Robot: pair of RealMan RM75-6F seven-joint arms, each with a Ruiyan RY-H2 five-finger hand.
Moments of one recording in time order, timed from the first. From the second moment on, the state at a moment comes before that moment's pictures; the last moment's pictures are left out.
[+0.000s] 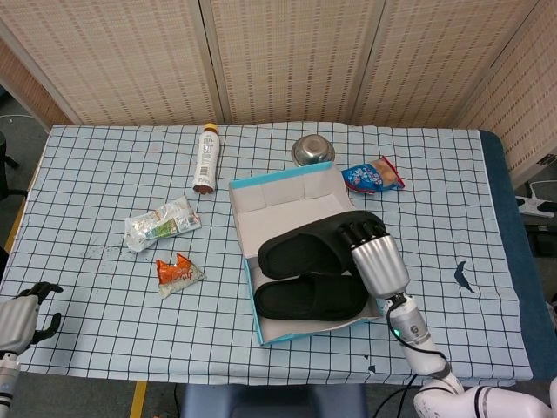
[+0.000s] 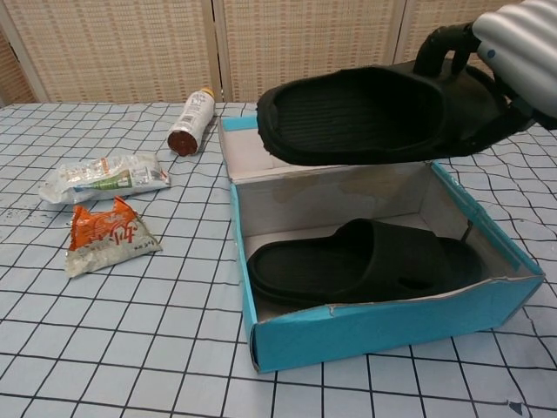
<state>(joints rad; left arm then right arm) -0.16 -1.06 -0.04 -1.74 1.17 1.26 0.20 0.51 -1.57 0.14 -1.55 -1.55 1.46 -0.61</state>
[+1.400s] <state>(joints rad) -0.16 -1.05 -0.04 -1.74 1.16 1.25 0.20 0.50 -1.76 0.07 -1.23 -1.44 1.23 -0.70</state>
